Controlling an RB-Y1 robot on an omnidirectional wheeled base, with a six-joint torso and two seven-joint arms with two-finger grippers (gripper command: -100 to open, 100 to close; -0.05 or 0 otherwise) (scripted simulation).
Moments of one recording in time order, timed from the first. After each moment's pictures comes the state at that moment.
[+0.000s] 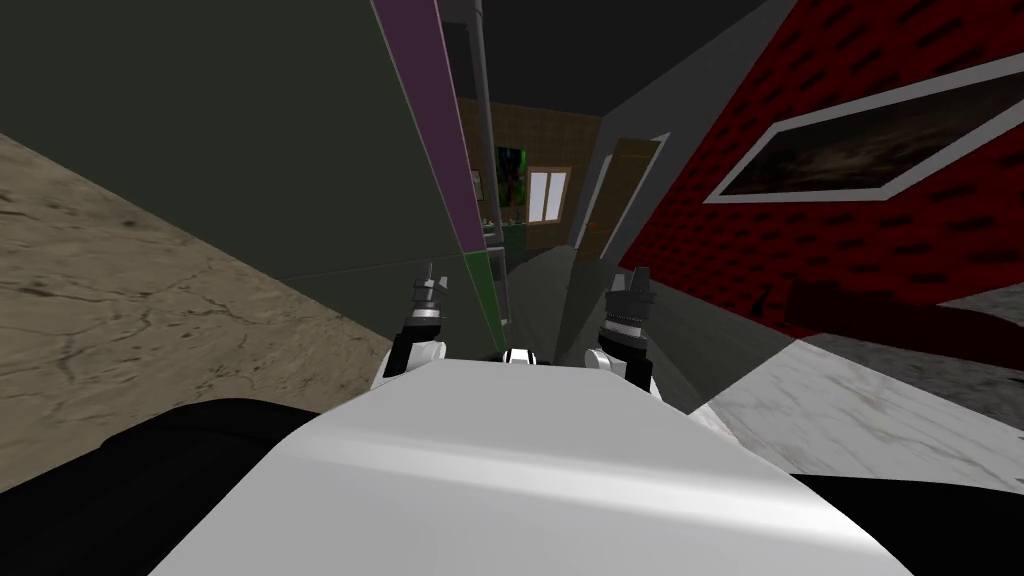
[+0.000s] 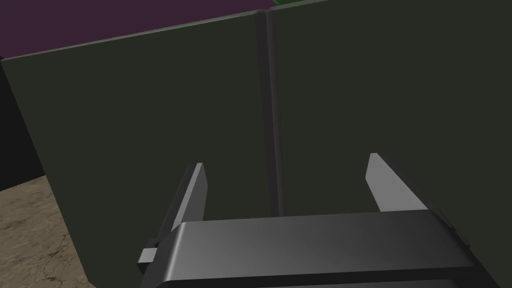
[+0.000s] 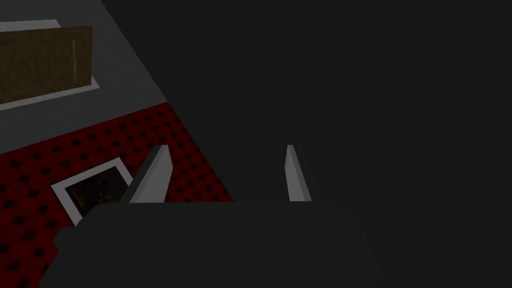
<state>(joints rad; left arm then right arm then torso) 0.50 0.14 0.07 -2.38 0.10 -0.14 -0.05 0.49 0.00 -0.04 -2.22 -0.10 -0.58 0.17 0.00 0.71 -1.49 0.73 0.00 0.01</state>
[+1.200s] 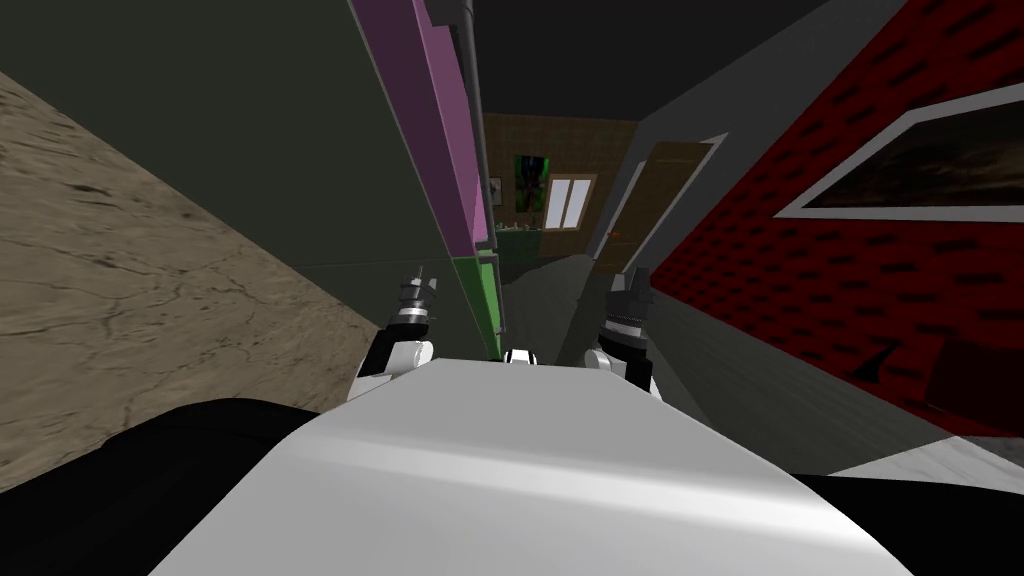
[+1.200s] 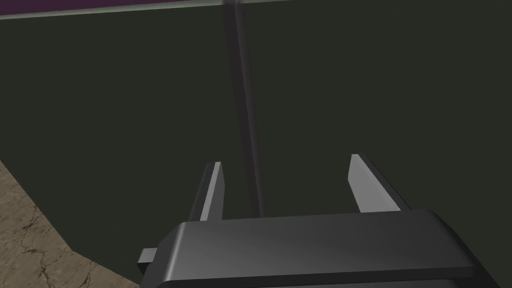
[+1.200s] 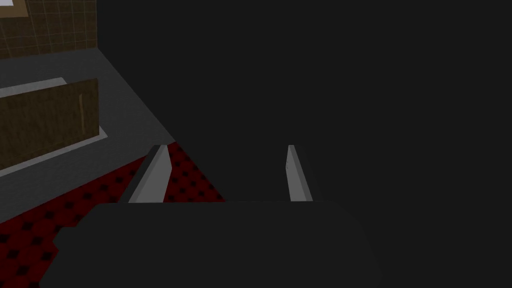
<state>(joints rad) 0.51 0.14 0.20 -2.45 0.21 0.06 -0.02 0.49 0.00 -0.04 -2.22 -0.10 -0.58 0.17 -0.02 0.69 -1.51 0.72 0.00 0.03</state>
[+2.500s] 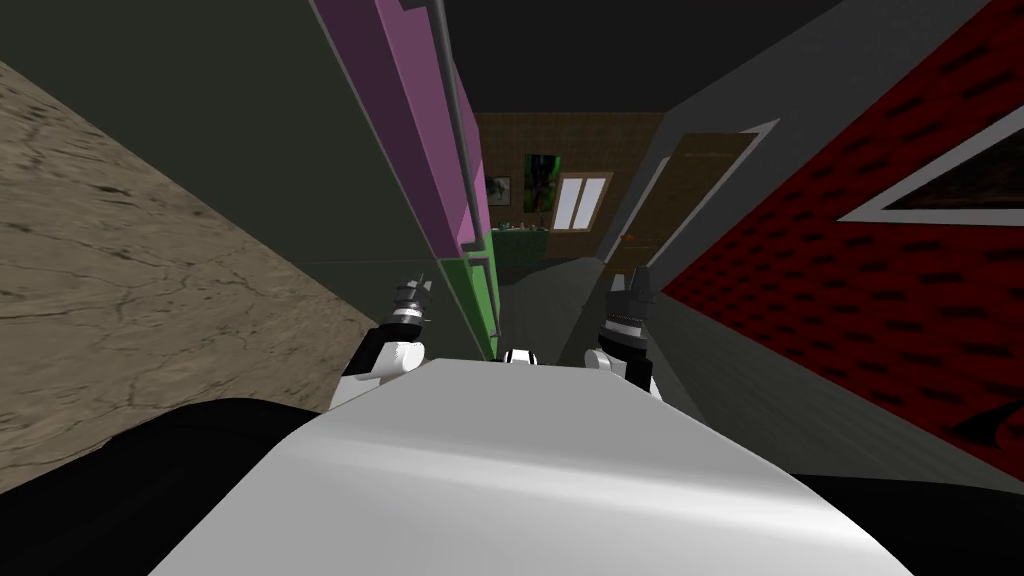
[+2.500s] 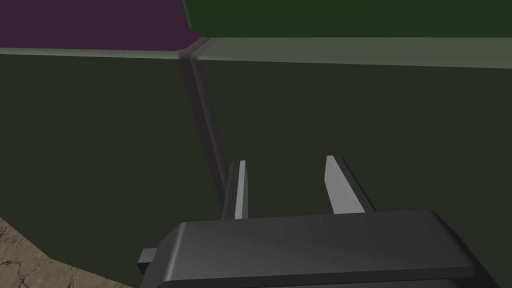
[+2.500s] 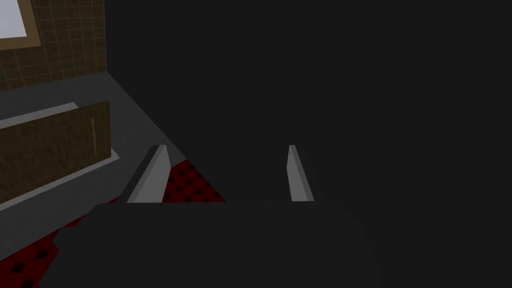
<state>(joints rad) 0.52 0.17 0.27 -2.46 0.28 0.19 0.01 0.49 0.00 -0.04 -2.22 -0.10 -0.58 0.17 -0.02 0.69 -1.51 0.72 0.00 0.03</state>
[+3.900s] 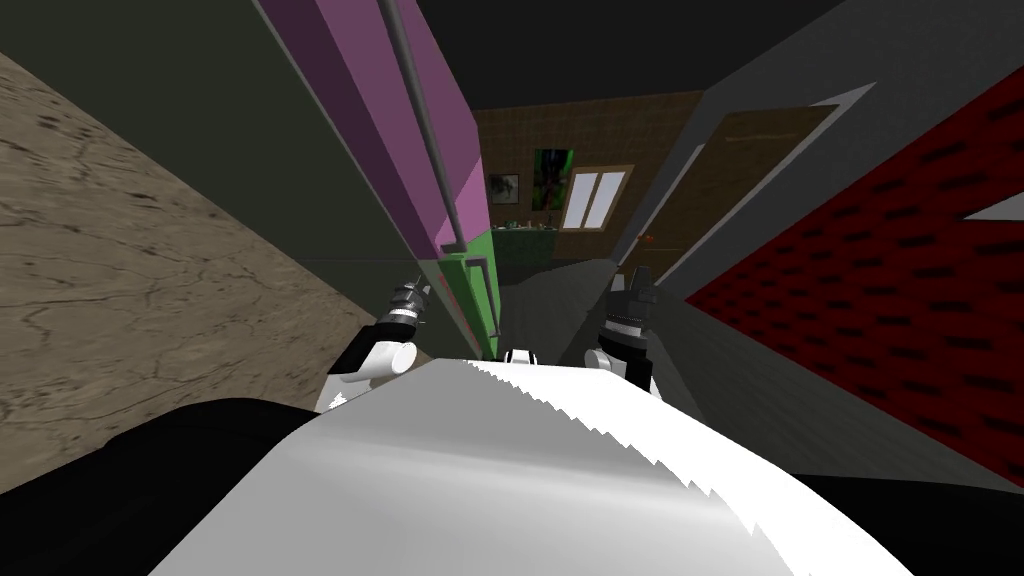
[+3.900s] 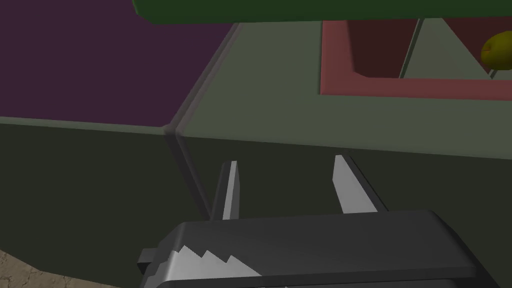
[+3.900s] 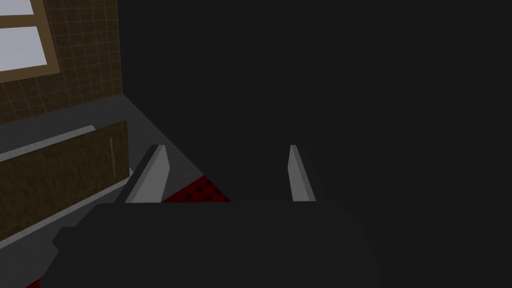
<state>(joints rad) 0.52 0.21 0.33 -2.47 0.35 0.31 0.03 0.49 0.00 -0.04 -2.22 -0.10 -0.58 0.17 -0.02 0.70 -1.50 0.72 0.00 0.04</state>
